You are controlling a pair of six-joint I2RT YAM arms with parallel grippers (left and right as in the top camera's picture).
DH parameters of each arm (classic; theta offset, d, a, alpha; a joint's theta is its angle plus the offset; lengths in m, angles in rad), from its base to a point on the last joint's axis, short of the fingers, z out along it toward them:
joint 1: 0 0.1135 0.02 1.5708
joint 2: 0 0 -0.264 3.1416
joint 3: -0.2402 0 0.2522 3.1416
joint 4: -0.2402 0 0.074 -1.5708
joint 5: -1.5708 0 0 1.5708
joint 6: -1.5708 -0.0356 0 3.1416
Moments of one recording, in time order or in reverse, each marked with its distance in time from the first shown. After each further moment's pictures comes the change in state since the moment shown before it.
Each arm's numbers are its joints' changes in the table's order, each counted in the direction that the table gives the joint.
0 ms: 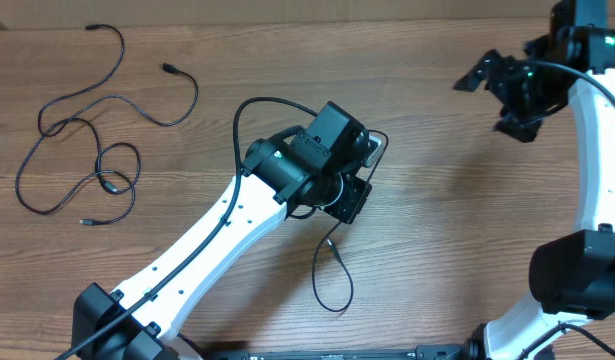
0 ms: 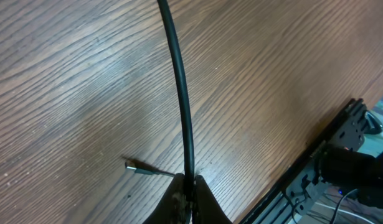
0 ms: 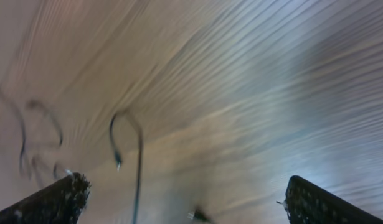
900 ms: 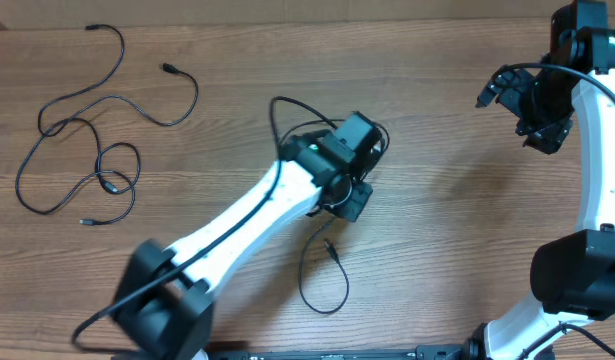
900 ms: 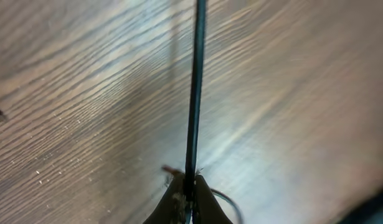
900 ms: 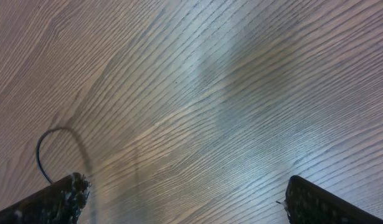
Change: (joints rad) left arm -0.027 -0.161 0.000 0.016 0.173 0.012; right arm -0.030 0.000 -0.001 -0.064 -0.283 -0.028
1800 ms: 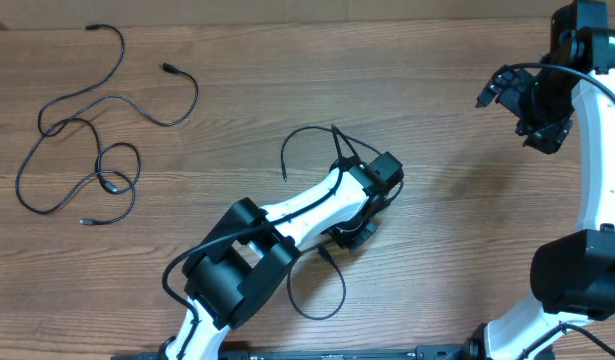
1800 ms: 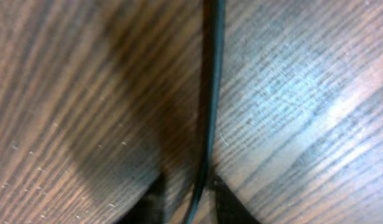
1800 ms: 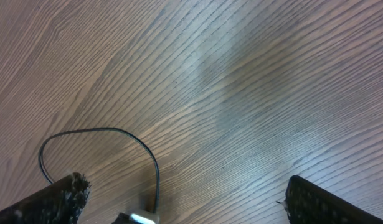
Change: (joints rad) left arm -0.105 -0.330 0.000 -0.027 0.130 -0.216; right arm 0.000 0.000 0.000 -0.001 0.000 0.000
